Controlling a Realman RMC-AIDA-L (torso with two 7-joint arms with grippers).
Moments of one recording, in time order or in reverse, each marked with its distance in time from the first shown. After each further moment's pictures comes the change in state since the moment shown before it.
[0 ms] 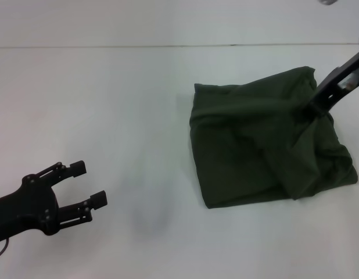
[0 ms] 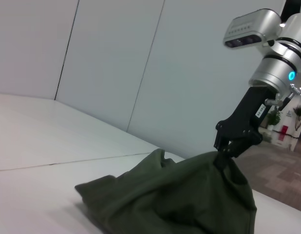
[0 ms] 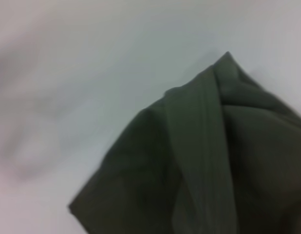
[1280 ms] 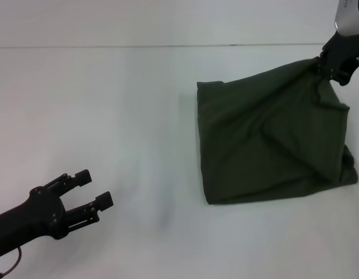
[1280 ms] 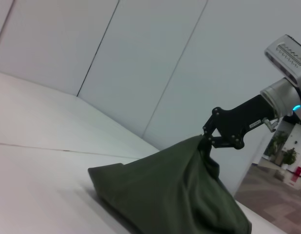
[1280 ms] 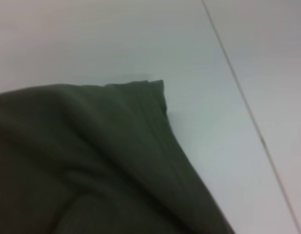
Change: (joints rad) left arm 0.021 -0.007 -0.039 -0.120 -0.004 -0.050 -0.042; right arm -0.110 0.049 0.021 -0.084 -0.071 0.354 -0.608
